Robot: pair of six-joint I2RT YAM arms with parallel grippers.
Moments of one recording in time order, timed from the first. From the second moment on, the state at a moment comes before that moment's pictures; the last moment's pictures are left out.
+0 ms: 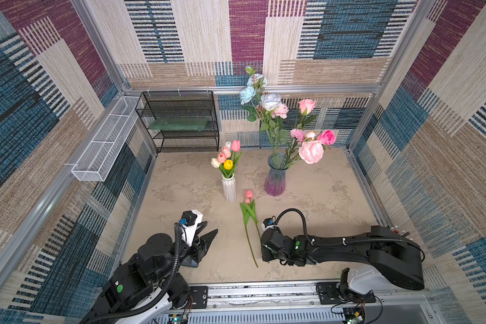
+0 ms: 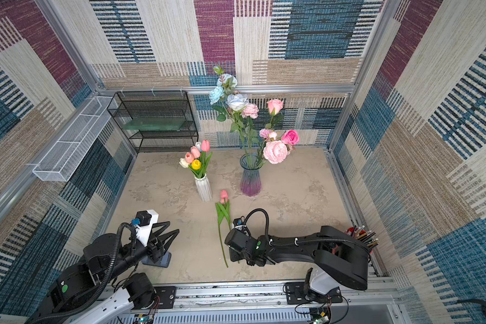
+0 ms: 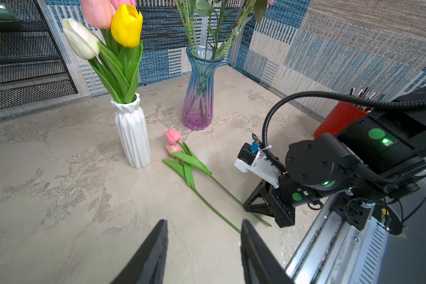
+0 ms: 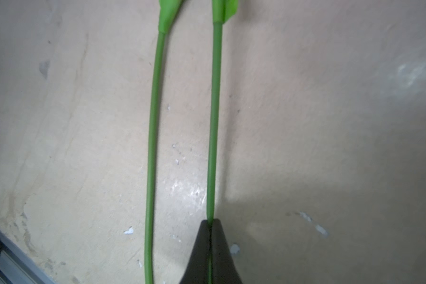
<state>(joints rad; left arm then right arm) -0.82 0.32 0.75 -0.74 -0.10 -0.16 1.14 1.51 0.64 -0.16 0.16 0.85</state>
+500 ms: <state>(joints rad) -0.82 0.32 0.75 -0.74 -0.10 -0.16 1.04 1.65 0.77 -0.08 0.09 0.81</state>
